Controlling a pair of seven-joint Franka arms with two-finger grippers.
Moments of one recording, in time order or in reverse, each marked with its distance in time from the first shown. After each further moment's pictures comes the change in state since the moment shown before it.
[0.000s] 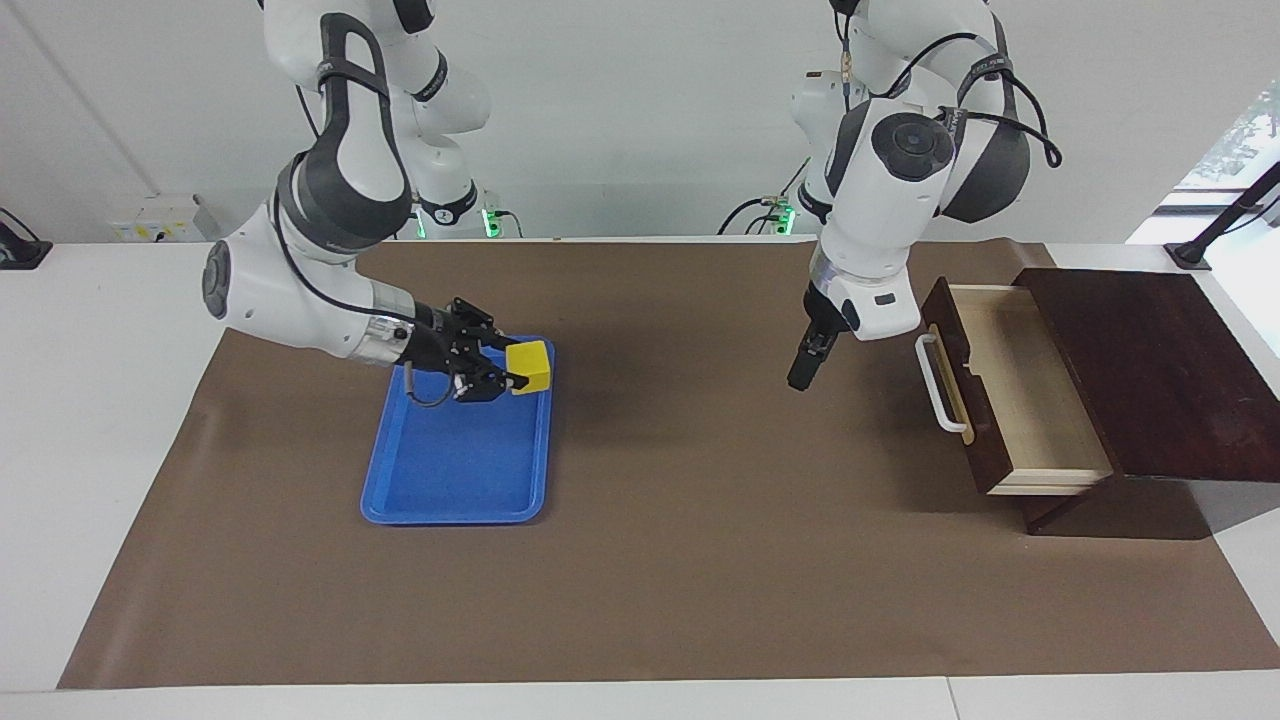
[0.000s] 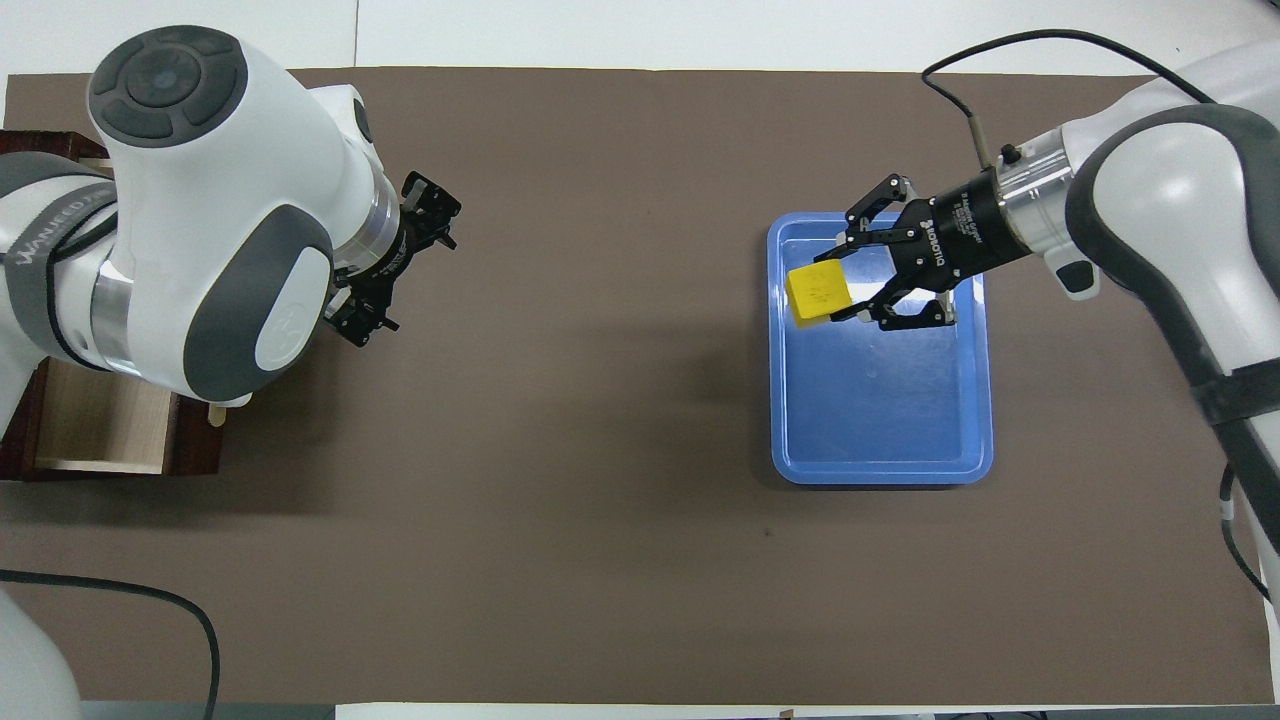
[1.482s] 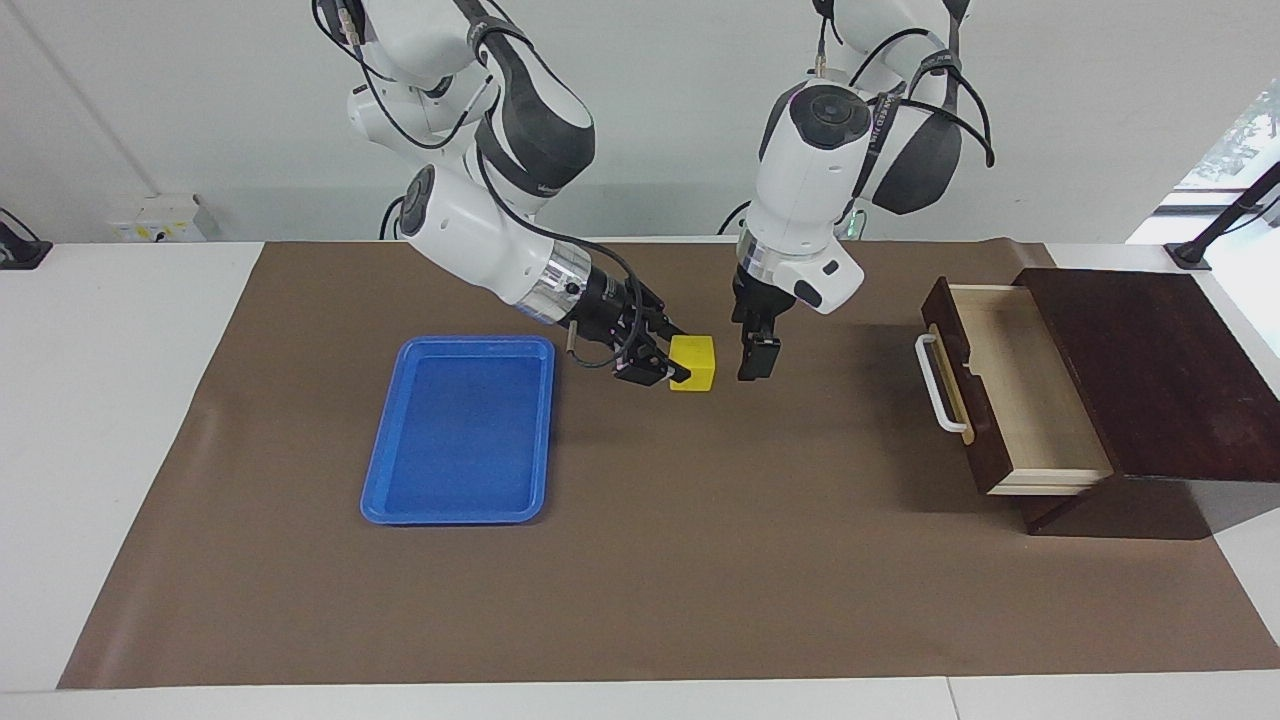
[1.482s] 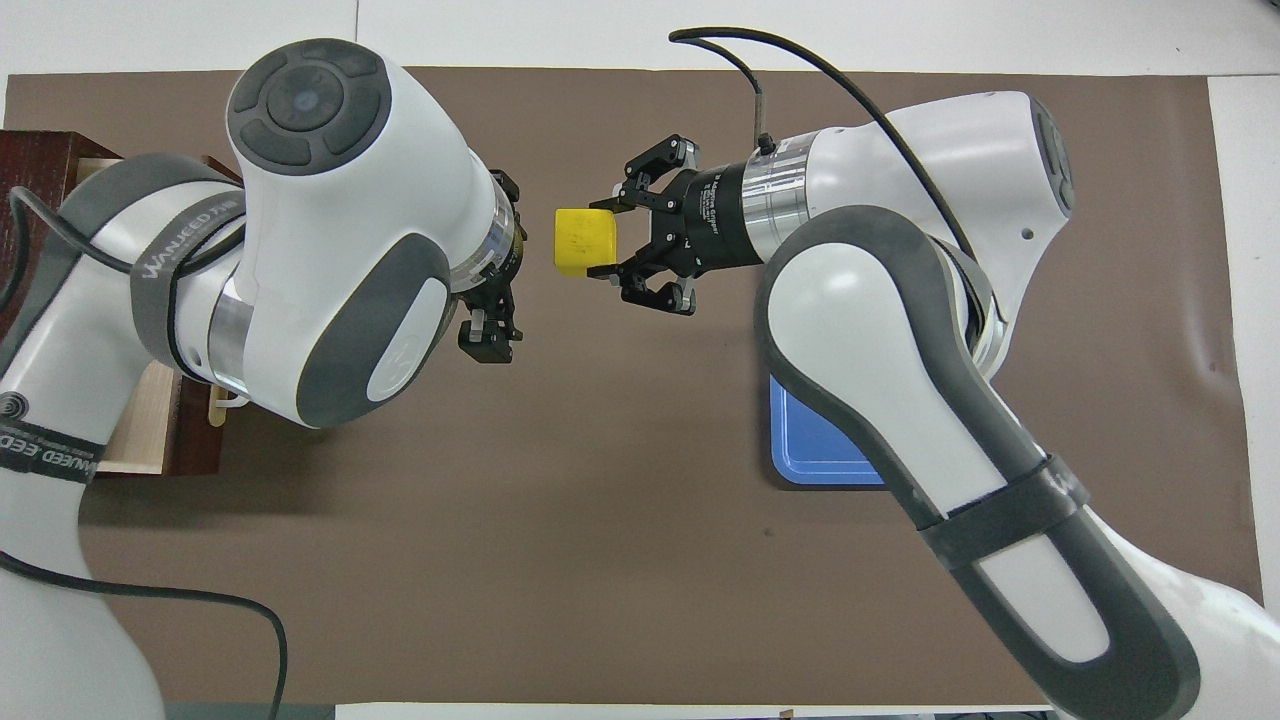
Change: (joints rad) left arm -0.112 0.038 0.001 0.079 -0.027 -0.001 -0.479; right arm 0.297 0.012 0.001 0.024 0.151 0.476 0.260
